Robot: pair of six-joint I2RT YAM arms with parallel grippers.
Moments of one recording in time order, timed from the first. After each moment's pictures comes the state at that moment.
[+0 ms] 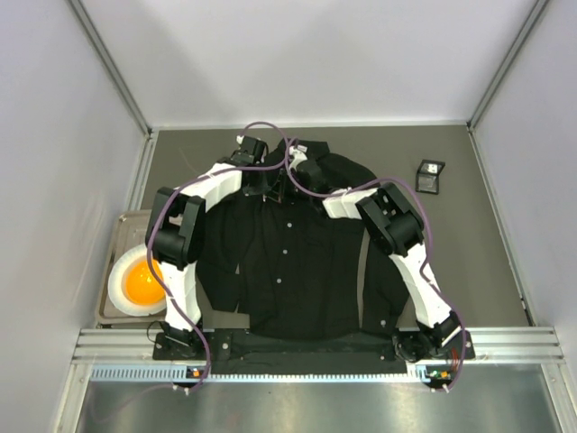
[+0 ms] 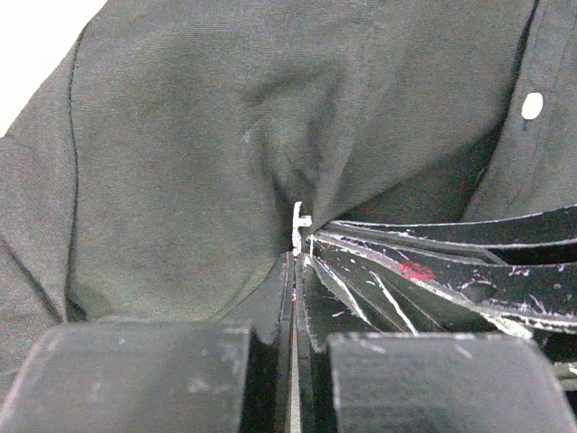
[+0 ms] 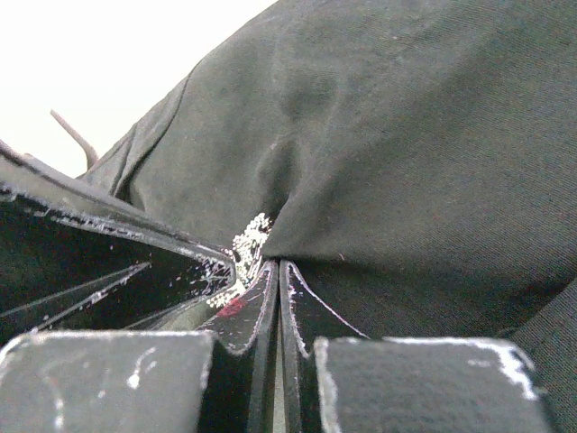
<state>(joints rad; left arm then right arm) -0.35 2.01 1.48 -0.43 -0.09 -0.44 0.65 2.38 1.56 0.43 -0.30 0.60</state>
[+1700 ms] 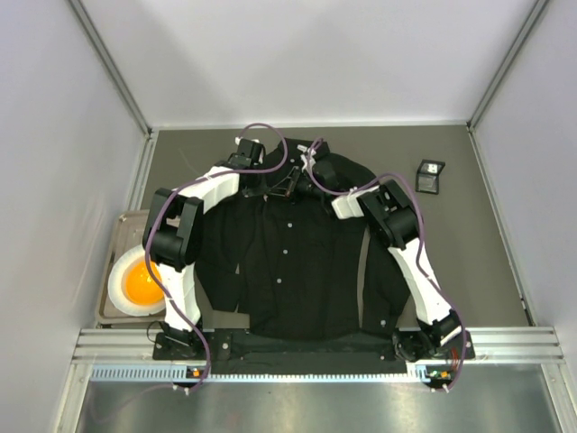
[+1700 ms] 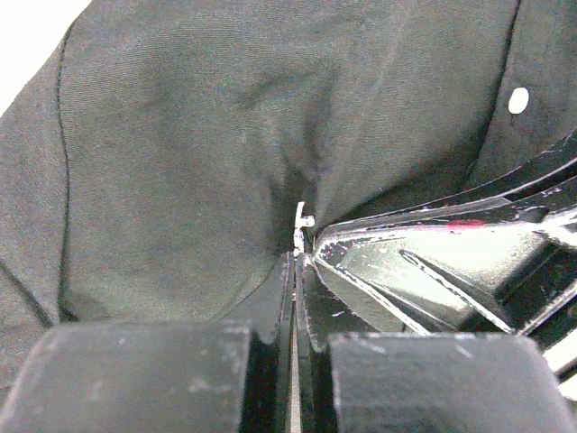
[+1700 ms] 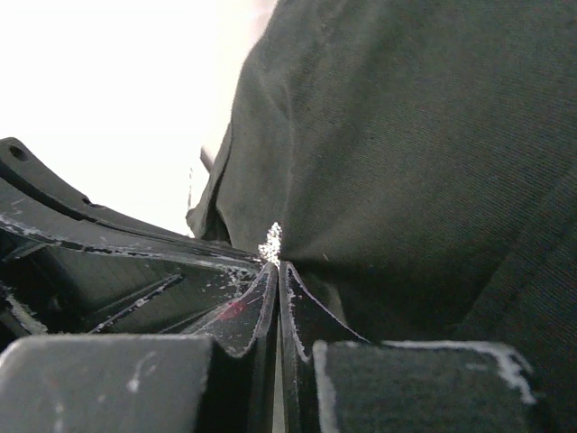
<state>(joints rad) -0.34 1.99 1.43 -0.37 -0.04 -0.44 0.57 2.46 1.52 0.71 -0.53 1.11</state>
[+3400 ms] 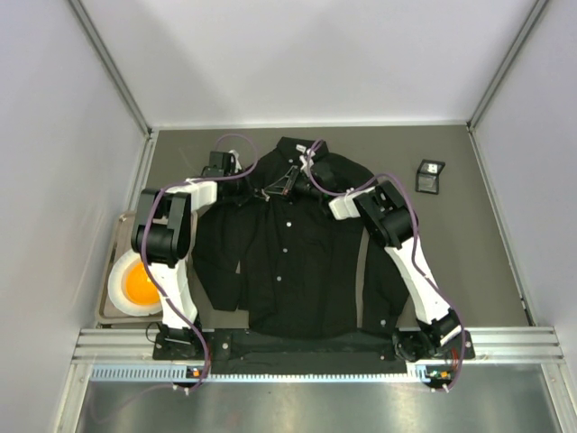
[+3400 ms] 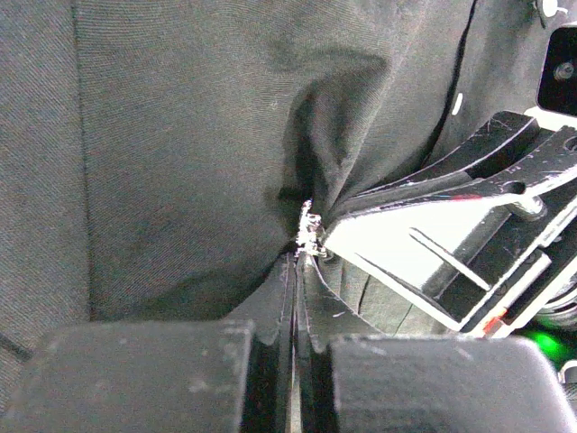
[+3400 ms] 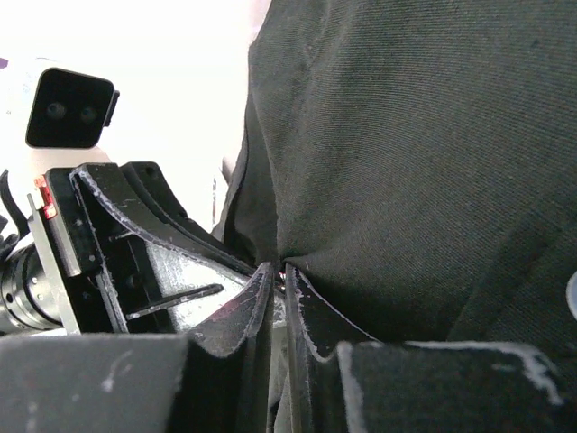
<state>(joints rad) -0.17 1.99 1.23 -0.09 0.41 -0.68 0.58 2.52 1.57 0.75 -0.53 1.22</state>
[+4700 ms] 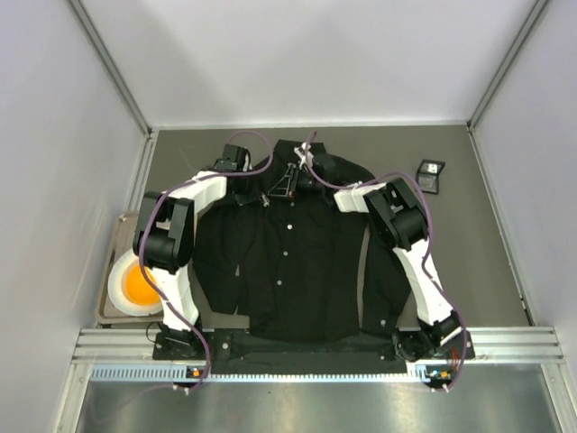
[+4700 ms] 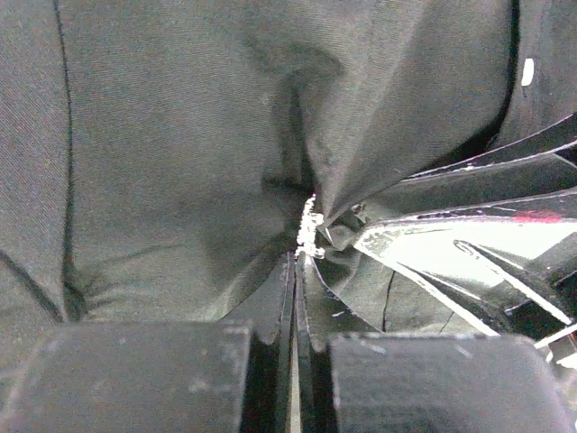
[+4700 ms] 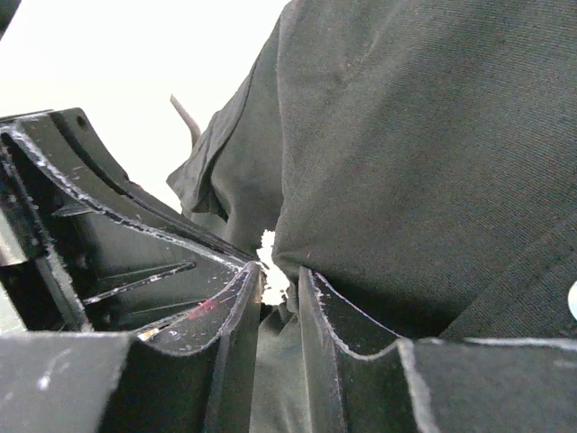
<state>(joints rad) -0.25 1.94 1.30 -0.33 0.20 -0.54 0.55 2.40 1.54 0.51 -0.62 0.87</state>
